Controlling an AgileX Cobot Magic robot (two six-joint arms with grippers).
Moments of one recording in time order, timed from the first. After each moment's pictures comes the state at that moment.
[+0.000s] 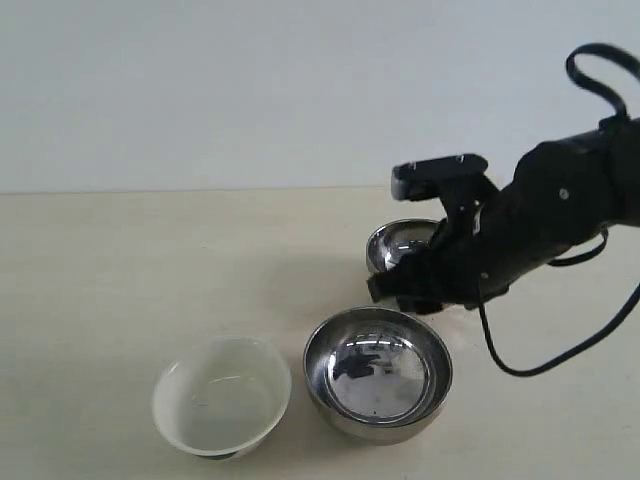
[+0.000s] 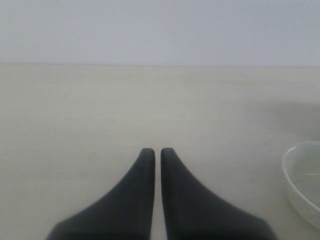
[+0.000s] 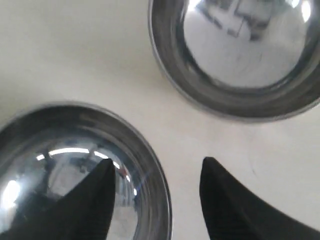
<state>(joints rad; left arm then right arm) 0.01 0.00 0.00 -0.09 0.31 0.04 0.51 1.66 -0.98 0.02 0.38 0.10</state>
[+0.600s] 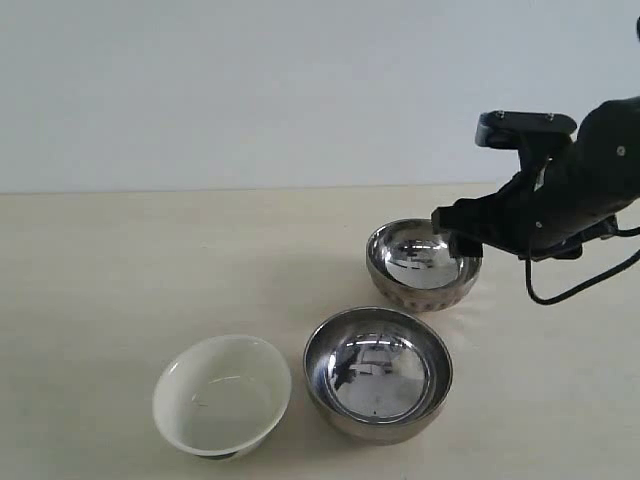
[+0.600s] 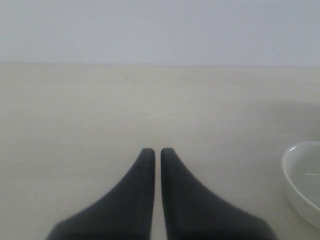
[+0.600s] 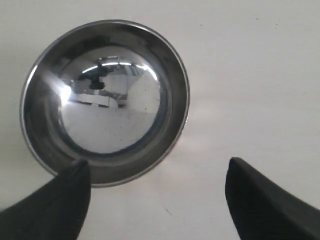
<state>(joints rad) 0.01 0.00 0.00 -0.09 0.31 0.04 0.32 1.69 -1.05 -0.05 0.36 0.29</state>
